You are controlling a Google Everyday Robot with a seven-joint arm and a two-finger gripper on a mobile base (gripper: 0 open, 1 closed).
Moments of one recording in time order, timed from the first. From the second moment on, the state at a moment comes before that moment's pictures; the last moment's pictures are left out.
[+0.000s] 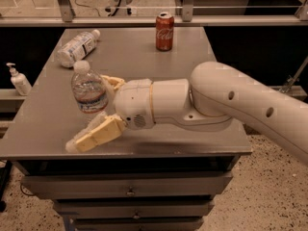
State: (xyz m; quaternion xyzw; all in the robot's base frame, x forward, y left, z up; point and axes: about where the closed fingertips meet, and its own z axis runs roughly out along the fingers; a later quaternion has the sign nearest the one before) arm 0.427 0.140 0.922 -0.53 0.55 0.43 0.48
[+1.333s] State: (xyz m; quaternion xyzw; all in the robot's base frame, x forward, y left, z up) arm 0.488 0.100 0.900 -0.49 0.61 0.39 0.49
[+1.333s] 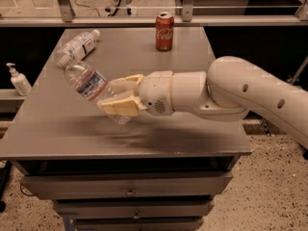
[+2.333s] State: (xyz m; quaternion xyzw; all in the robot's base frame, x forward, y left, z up) arm 0.536 -0.025 0.917 -0.65 0.63 0.18 0.39
